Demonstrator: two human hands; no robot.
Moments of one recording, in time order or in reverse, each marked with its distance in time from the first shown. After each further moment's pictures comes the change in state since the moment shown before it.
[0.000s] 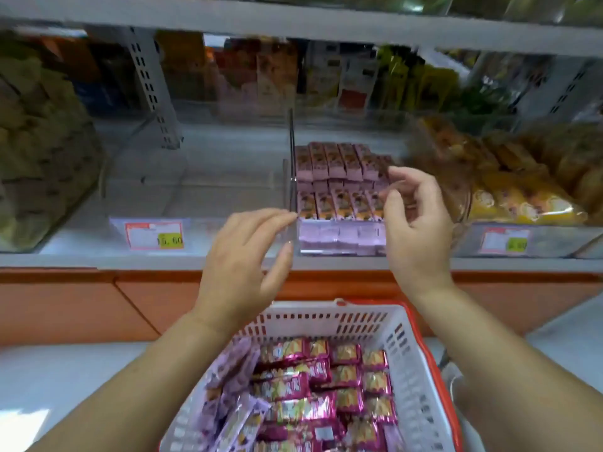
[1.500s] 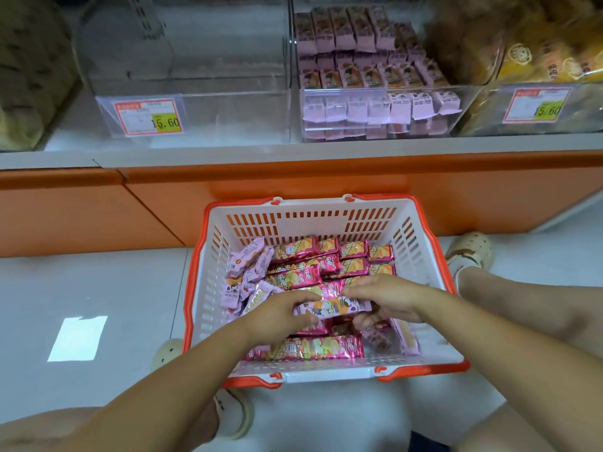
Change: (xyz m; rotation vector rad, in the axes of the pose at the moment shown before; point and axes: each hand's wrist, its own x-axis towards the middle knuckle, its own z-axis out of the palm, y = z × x) left_hand -0.202 0.038 0.040 -0.491 -1.210 -0.735; right_hand -0.200 0.104 -0.026 0.077 -1.141 1.309
